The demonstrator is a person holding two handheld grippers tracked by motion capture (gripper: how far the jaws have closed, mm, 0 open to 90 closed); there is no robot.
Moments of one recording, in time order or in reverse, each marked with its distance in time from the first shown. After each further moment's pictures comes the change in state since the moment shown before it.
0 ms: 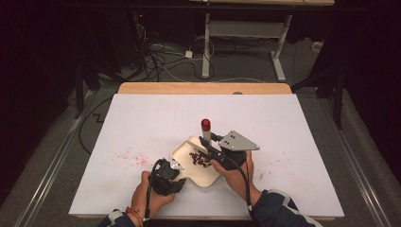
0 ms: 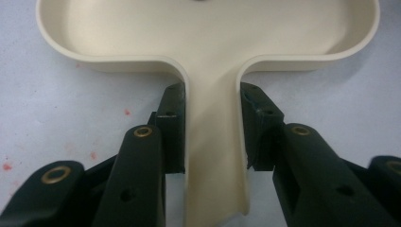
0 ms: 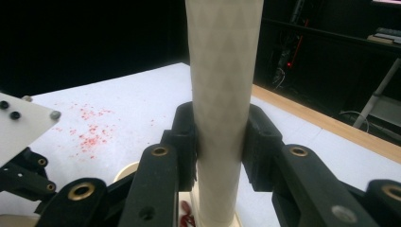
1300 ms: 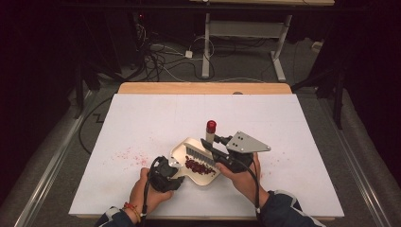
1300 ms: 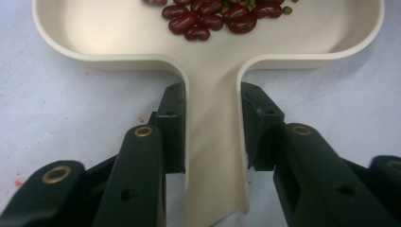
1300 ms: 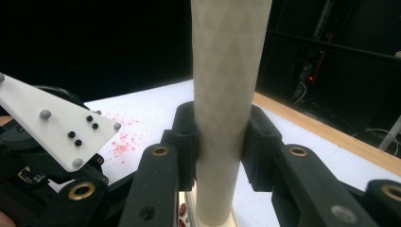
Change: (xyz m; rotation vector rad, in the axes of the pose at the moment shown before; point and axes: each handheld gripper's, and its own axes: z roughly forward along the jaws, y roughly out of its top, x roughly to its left) left arm 0.011 0.000 0.004 -0.002 -0.013 0.035; right arm -0.006 0.013 -0.024 -0.054 0.103 -0.007
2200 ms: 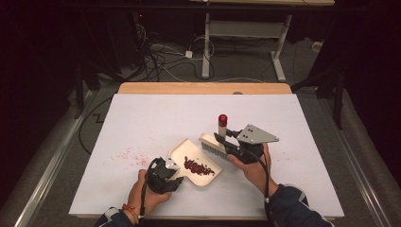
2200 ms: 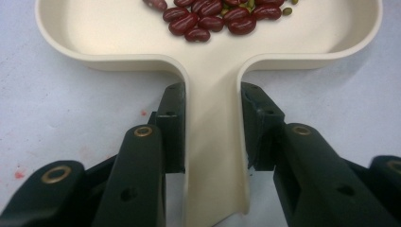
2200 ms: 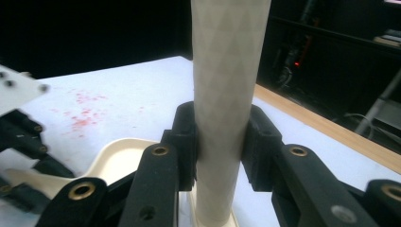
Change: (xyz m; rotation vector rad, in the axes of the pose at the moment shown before) left arm 0.002 -0.007 -0.001 -0.026 -0.003 -0.001; right arm -0.035 -0.016 -0.001 0.068 -0.031 -0.024
